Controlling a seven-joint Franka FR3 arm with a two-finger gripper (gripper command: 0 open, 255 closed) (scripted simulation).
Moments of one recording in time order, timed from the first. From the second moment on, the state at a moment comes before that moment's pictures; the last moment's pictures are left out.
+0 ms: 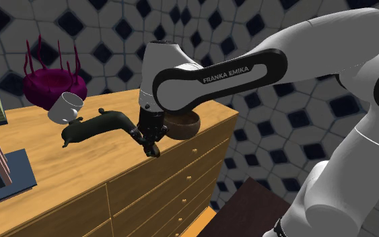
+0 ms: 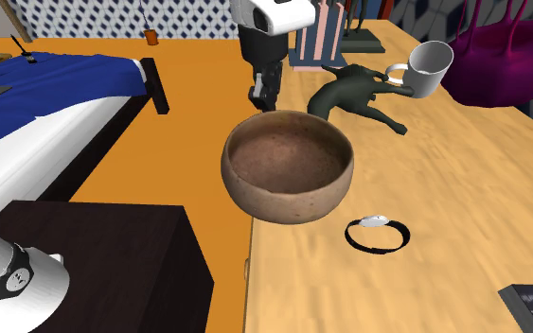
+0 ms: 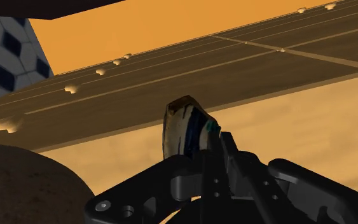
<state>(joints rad) 0.07 -0.05 0.41 -2.09 0.05 2.14 0.70</state>
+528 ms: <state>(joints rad) 0.06 0.18 0.39 -1.74 0.03 1.77 0.71</state>
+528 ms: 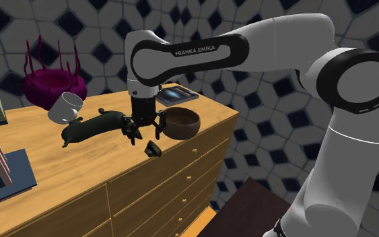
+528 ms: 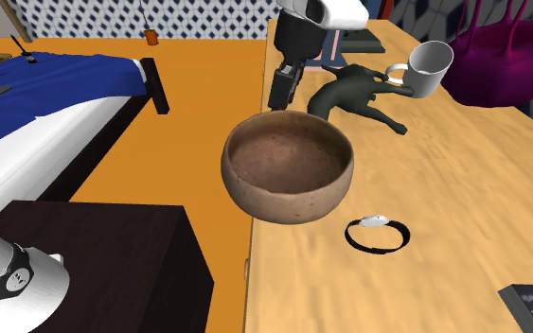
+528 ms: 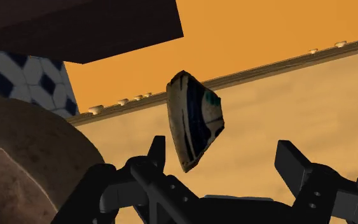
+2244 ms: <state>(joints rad) 0.07 0.25 0.38 -1.72 0.04 1.68 0.71</state>
